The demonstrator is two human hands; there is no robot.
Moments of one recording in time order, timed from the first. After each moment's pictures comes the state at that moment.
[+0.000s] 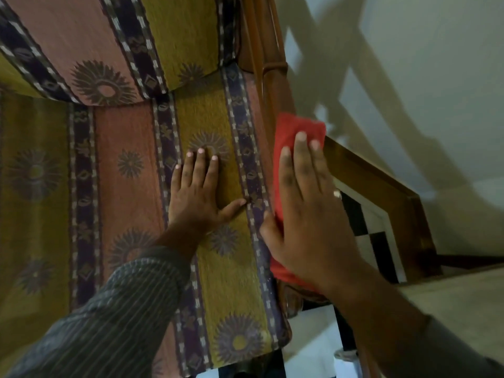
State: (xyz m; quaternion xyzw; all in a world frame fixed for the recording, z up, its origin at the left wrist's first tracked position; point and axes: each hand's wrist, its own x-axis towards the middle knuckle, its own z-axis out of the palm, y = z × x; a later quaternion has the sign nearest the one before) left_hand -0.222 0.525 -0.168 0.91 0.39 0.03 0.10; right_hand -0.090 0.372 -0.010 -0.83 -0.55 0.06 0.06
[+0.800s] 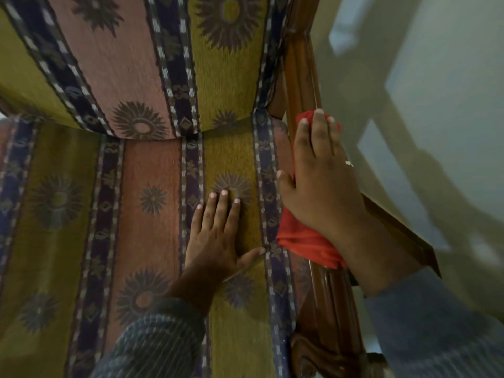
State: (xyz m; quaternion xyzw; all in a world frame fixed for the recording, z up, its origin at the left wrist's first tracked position) left_hand -0.221 0.529 -0.173 0.91 0.39 0.01 0.12; right_hand -0.033 0.503 -0.005 -0.83 -0.56 0.03 0.04
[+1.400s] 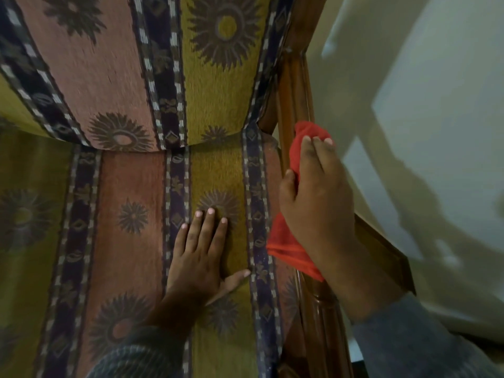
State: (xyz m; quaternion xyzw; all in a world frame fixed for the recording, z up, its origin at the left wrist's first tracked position) left_hand -0.225 0.531 -0.186 0.91 0.38 0.03 0.14; right_hand -0.033 0.520 -0.004 -0.85 -0.50 -0.04 0.13
